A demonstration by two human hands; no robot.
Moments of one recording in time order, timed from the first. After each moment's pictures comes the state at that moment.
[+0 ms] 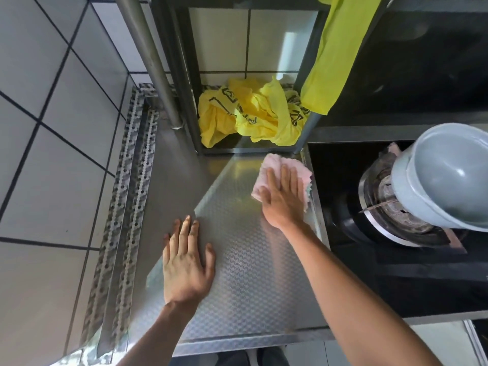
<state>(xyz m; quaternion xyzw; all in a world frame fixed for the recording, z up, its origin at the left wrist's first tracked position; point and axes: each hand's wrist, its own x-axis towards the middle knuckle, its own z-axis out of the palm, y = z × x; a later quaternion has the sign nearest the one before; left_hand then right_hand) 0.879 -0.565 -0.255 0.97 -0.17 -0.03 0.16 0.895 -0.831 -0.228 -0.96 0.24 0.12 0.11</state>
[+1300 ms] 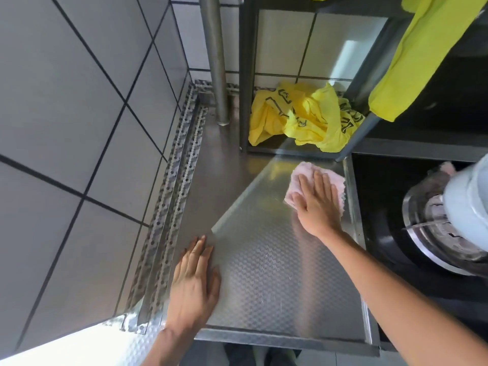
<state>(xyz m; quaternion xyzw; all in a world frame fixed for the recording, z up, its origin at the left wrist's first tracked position) 0.844 -0.487 -0.248 0.96 -0.18 -0.06 0.22 0.892 -0.824 -0.227 -0.97 0.20 0.09 0.09</state>
